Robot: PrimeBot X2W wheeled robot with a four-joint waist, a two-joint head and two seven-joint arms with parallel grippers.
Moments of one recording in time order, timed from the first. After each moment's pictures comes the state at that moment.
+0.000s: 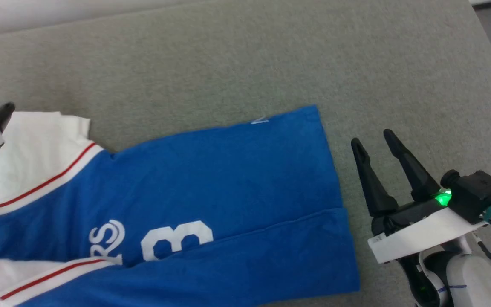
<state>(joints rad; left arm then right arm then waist) -0.70 0.77 -0.29 0.35 -0.92 0.21 0.66 -0.11 -0.10 0.16 -0.17 0.35 0.13 -0.01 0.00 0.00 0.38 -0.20</state>
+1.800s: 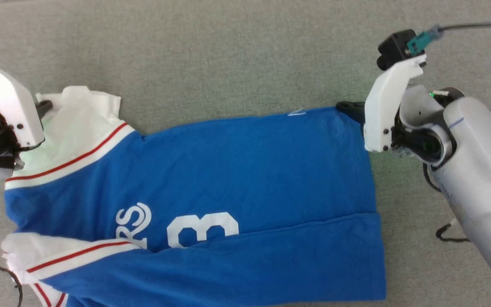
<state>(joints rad) -0.77 0.72 -0.39 0.37 -0.94 0.09 0.75 -0.88 -0.30 0.54 0.60 0.83 0.13 0.64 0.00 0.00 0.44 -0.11</state>
